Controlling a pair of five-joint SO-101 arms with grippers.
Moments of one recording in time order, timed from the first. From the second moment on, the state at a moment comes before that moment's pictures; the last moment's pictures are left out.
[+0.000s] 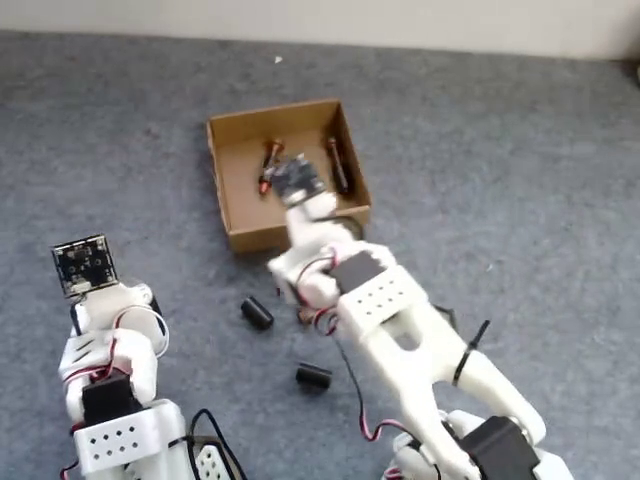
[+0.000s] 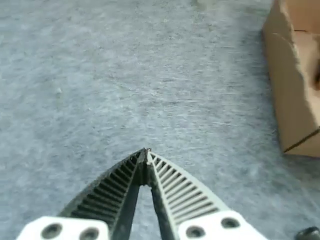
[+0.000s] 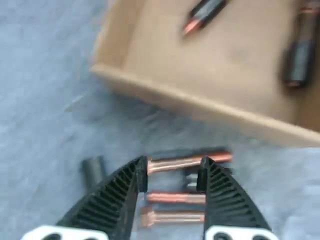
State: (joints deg) left arm -23.8 -91.3 88.7 49.9 5.8; right arm -40.7 -19.2 39.3 42.1 1.0
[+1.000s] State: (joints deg) left arm -24.6 -91.3 88.7 49.9 0.2; right arm -55.5 12.1 12.8 57.5 3.8
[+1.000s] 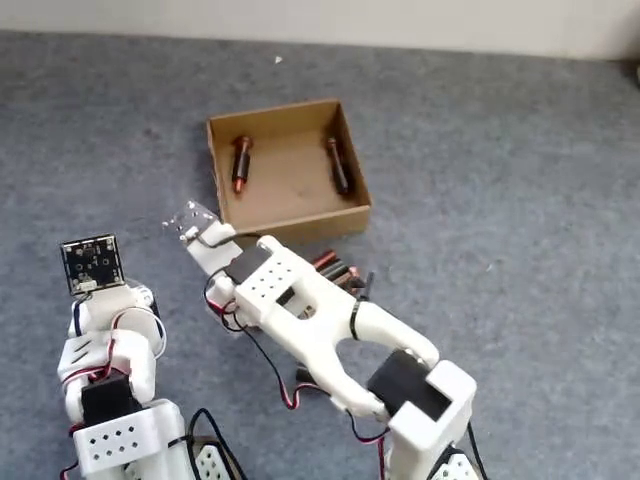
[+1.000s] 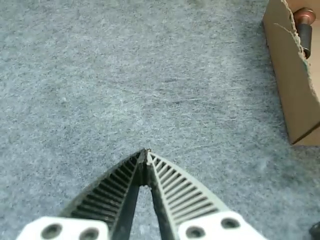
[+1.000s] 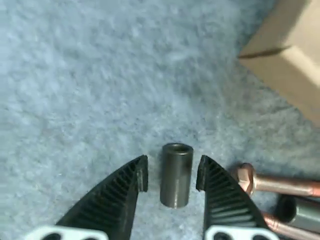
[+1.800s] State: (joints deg) left arm -24.6 -91.3 88.7 49.9 0.2; right arm -53.6 12.7 21.6 52.0 3.9
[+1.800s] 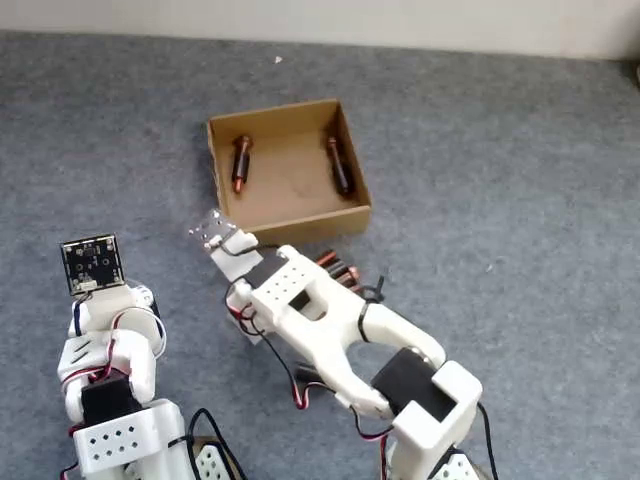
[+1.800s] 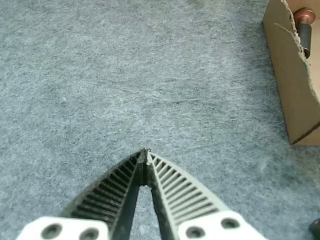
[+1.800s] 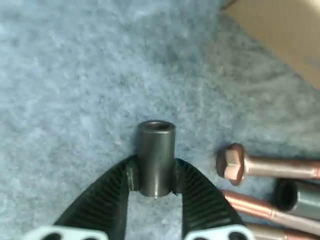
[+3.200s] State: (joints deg) left arm 14.1 -55.0 53.8 71.7 -19.7; right arm -7.3 -46.3 63.2 43.9 -11.7
